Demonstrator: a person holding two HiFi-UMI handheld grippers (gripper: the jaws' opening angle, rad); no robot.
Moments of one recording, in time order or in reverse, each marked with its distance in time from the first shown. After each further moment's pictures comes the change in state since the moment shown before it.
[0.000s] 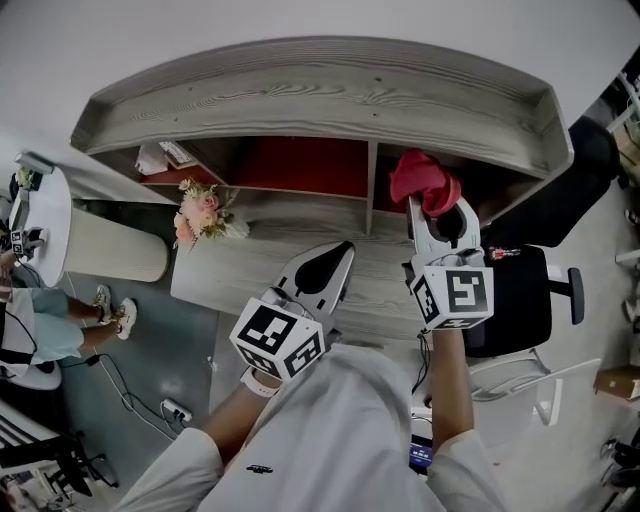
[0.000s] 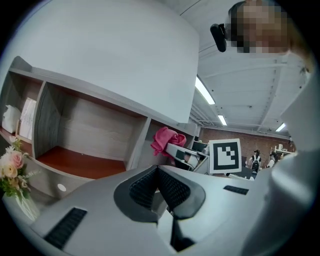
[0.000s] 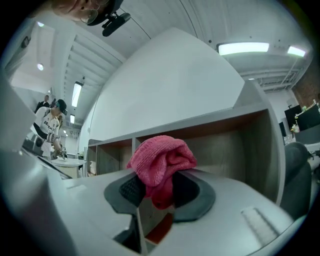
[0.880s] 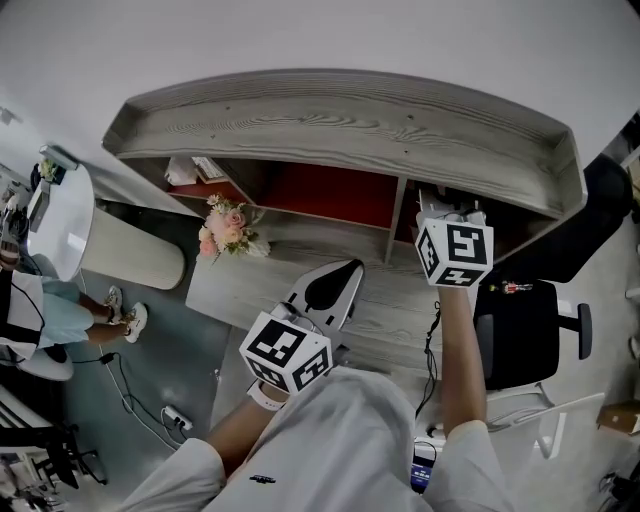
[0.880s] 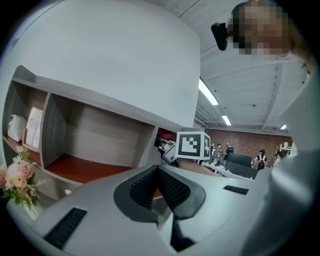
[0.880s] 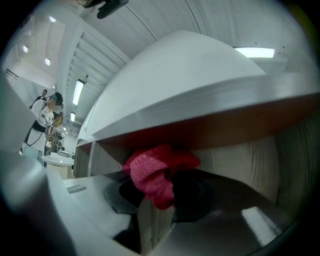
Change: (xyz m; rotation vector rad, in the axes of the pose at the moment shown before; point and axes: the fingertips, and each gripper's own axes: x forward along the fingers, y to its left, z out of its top) left arm -0.012 0.018 0.020 0.013 -0.030 0.049; right arm 0.100 -0.010 0.023 -0.067 -0.075 -0.005
